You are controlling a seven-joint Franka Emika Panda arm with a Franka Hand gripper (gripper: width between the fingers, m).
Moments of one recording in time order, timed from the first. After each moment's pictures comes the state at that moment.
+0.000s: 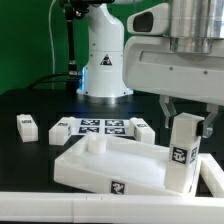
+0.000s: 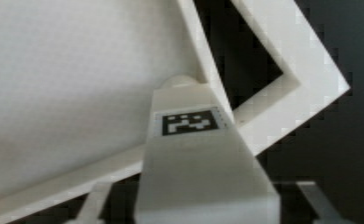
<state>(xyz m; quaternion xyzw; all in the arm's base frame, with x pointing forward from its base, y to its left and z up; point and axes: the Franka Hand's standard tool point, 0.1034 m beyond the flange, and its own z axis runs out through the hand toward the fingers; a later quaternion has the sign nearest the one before) 0.659 0.069 0.110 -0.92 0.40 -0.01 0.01</state>
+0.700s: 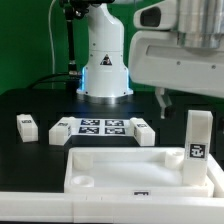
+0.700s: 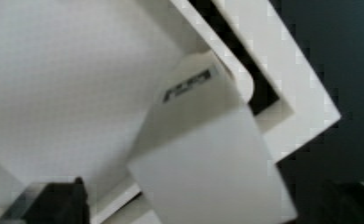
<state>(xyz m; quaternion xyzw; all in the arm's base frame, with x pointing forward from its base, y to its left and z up) 0.642 0.086 0.127 -0.95 0.30 0.01 0.00</state>
